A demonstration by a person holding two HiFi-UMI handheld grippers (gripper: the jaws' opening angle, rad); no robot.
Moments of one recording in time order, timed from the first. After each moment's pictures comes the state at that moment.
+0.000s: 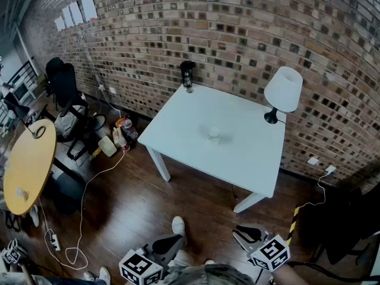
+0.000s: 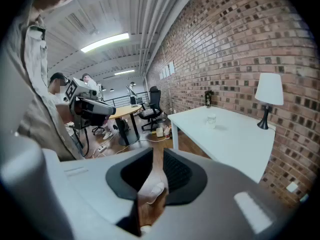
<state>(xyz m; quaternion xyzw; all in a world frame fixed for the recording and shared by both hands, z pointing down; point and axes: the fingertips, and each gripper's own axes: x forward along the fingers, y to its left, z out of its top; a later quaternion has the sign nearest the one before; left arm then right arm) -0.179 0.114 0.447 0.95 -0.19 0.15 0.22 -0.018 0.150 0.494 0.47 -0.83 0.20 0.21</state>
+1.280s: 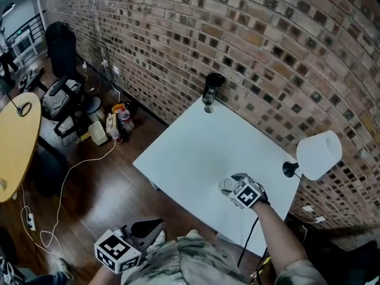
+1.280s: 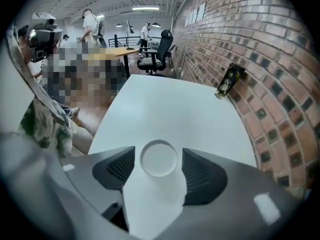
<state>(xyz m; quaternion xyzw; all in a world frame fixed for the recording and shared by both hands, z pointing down) -0.188 -0.211 0.450 0.93 -0.25 0.15 0.22 0.070 -0.319 0.644 0.31 -0.77 0.16 0.53</state>
